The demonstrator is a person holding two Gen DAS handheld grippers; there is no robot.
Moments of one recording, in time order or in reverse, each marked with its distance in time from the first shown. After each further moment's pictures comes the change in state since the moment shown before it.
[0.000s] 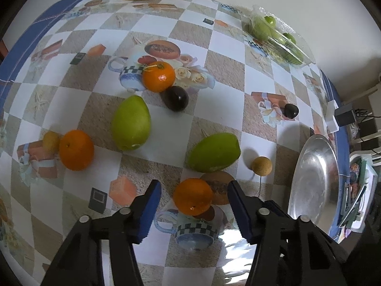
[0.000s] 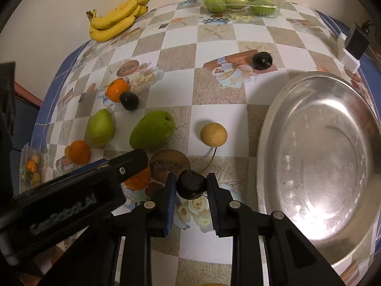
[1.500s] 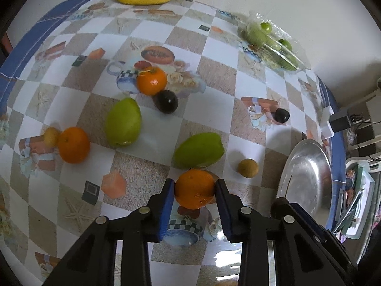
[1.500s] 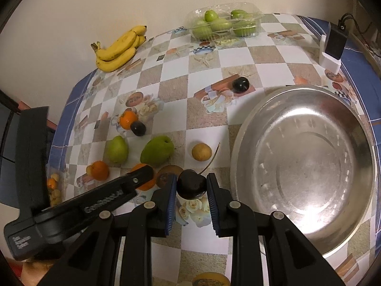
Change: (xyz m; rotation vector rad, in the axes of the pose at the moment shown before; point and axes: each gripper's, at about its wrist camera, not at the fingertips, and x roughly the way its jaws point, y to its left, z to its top) left arm -0.013 -0.012 -0.005 -0.026 -0.035 -0.007; right arm -0.047 -0.024 0.004 0.080 -0.097 0.072
